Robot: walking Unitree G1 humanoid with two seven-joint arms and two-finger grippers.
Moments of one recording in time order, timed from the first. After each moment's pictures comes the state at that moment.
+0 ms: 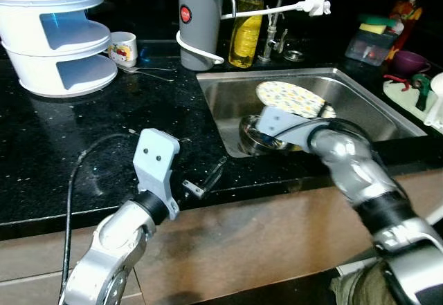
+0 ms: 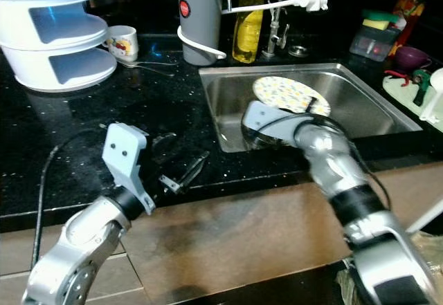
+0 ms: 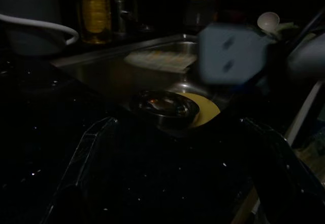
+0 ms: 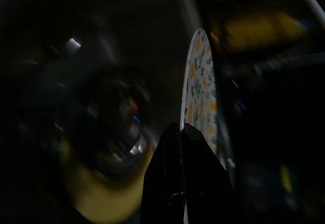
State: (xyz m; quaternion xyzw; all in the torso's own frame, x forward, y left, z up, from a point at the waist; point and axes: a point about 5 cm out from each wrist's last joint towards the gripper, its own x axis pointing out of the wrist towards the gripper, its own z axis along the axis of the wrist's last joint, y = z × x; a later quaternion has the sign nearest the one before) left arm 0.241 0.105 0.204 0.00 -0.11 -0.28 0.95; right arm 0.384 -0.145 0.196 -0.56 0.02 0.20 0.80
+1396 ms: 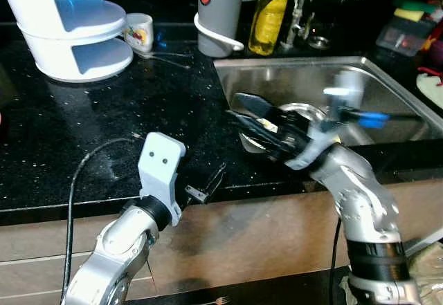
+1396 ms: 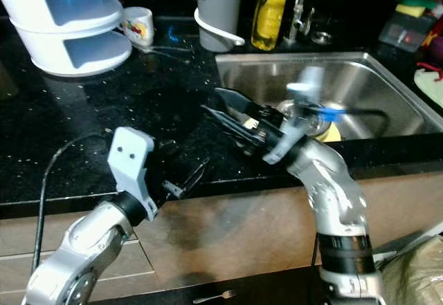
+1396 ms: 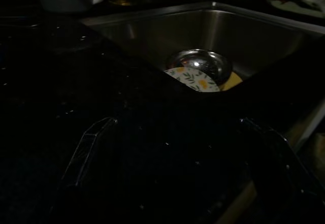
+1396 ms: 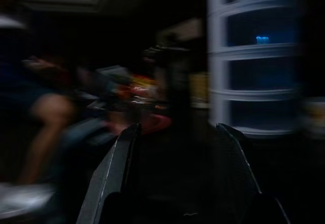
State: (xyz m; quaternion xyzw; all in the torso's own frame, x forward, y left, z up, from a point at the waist) left arm 0.234 0.099 0.195 0.00 -0.07 -0.27 0.96; right arm 0.277 -0.131 0.242 0.15 -0.19 0.57 0.78
